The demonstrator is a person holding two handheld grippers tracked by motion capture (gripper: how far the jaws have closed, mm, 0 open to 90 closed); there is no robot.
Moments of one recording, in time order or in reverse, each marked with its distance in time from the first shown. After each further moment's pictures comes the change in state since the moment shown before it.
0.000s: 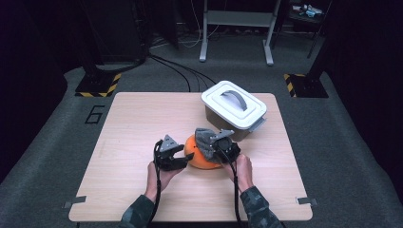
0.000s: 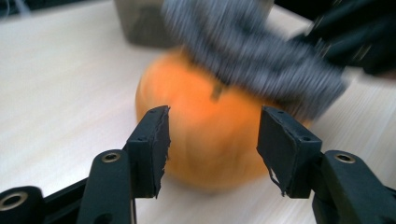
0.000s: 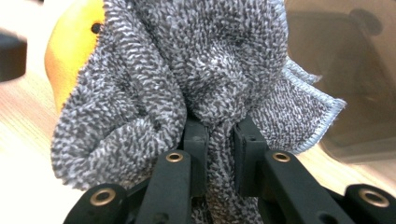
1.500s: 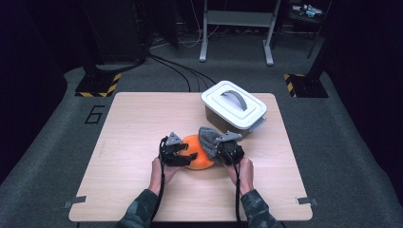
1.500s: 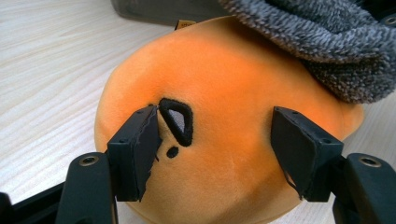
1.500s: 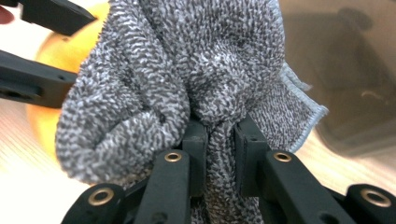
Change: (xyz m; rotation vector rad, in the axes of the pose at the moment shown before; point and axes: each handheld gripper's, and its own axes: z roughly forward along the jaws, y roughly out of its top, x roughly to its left) left arm 0.018 -0.016 0.031 0.088 -0.041 -0.049; right arm -0.009 -0.019 0.002 -0.075 0.016 0.119
